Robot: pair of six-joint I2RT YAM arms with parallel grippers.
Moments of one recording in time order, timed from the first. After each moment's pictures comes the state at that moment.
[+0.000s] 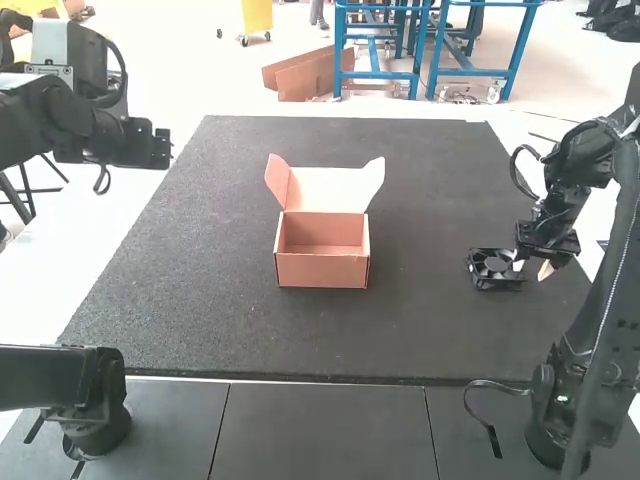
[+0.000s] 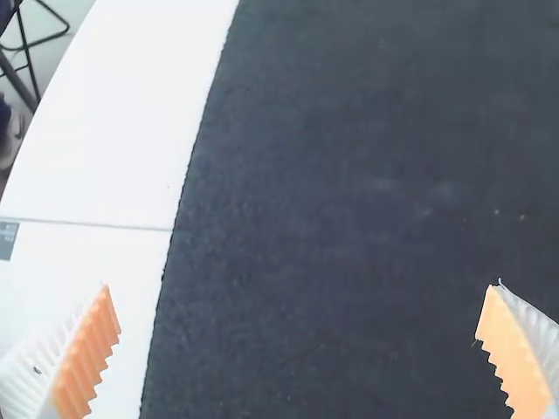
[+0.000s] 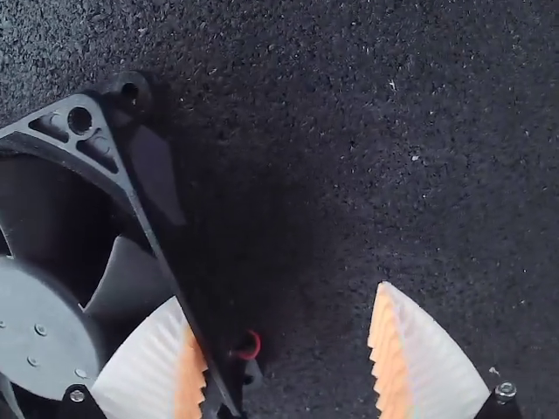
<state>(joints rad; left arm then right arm) 0.01 1.00 0.98 -0.60 -0.18 0.00 -0.23 1.95 1.23 -0.82 0.01 -0.05</state>
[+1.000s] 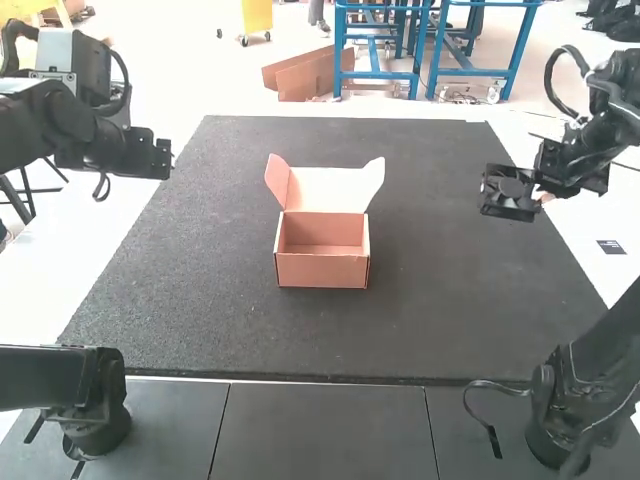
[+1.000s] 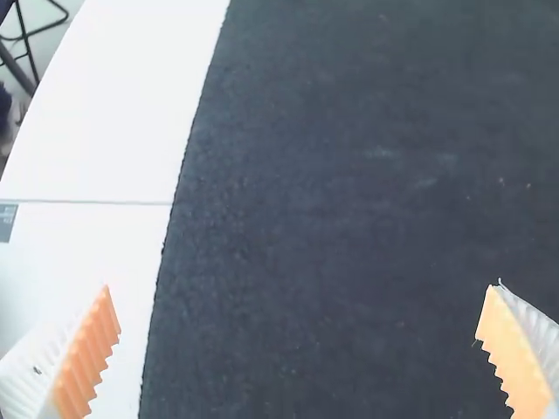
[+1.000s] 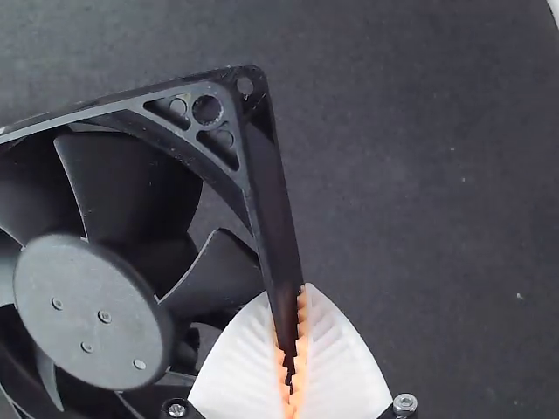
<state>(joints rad) 0.01 1.00 0.96 -0.64 -0.18 0.02 -0.20 1.48 1.29 -0.96 -0.18 0.09</state>
